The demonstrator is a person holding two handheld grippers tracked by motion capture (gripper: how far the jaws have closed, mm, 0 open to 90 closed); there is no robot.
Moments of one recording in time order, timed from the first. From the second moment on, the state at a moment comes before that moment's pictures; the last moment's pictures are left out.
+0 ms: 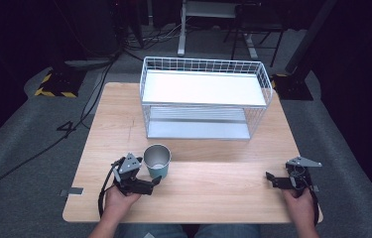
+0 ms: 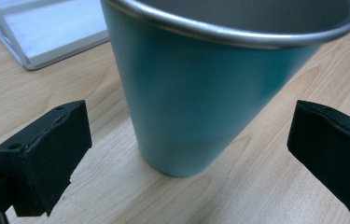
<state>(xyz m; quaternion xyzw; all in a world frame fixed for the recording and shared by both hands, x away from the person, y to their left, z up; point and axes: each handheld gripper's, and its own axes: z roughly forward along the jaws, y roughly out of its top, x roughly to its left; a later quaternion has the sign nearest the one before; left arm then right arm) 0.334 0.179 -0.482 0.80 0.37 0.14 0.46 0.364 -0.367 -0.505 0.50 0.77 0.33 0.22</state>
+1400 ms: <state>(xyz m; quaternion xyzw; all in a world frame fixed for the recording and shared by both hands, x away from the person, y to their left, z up) 0.348 0.156 -0.485 0.82 0.35 0.14 0.43 0.364 -0.366 -0.505 0.50 0.77 0.33 0.22</state>
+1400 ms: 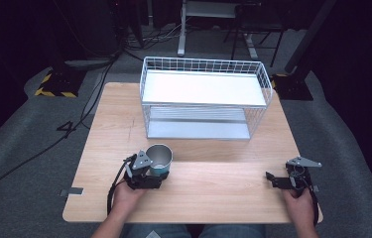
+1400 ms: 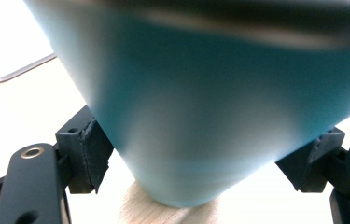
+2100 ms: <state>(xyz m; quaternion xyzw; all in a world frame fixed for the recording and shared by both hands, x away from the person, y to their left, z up) 0.357 0.146 -0.444 0.81 0.36 0.13 0.44 0.364 -0.366 -0.505 0.50 0.77 0.33 0.22</state>
